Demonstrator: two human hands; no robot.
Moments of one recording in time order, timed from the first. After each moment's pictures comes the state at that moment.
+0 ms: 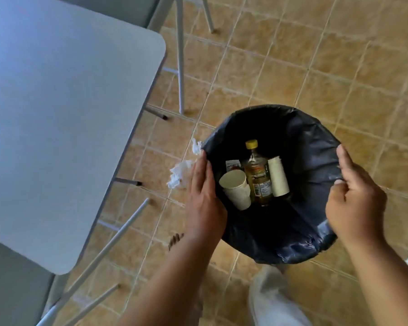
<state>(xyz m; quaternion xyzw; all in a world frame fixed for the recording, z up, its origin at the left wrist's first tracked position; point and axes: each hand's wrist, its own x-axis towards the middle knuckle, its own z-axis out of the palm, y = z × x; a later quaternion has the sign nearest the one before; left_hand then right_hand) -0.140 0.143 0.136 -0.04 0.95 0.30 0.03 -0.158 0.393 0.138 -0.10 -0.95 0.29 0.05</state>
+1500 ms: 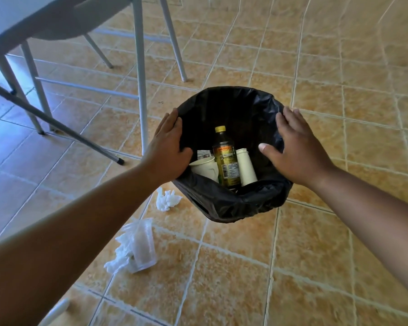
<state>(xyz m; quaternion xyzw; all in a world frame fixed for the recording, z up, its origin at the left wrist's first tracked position) -0.323 0.099 -0.127 0.10 0.97 0.21 0.01 -0.304 0.380 -0.122 0.04 -0.98 0.19 0.01</state>
